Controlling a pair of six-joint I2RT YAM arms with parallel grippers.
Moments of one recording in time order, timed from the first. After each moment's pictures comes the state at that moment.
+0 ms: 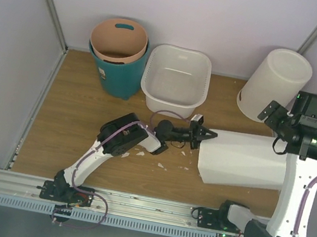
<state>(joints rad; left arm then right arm) -0.89 2.40 1.30 1.54 0.64 -2.08 -0.13 1.16 1.69 -1.29 0.13 0.37</state>
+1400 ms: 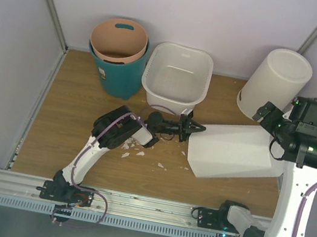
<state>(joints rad) -0.77 2.38 1.22 1.54 0.80 -2.07 -0.13 1.07 1.57 -1.21 0.00 0.42</state>
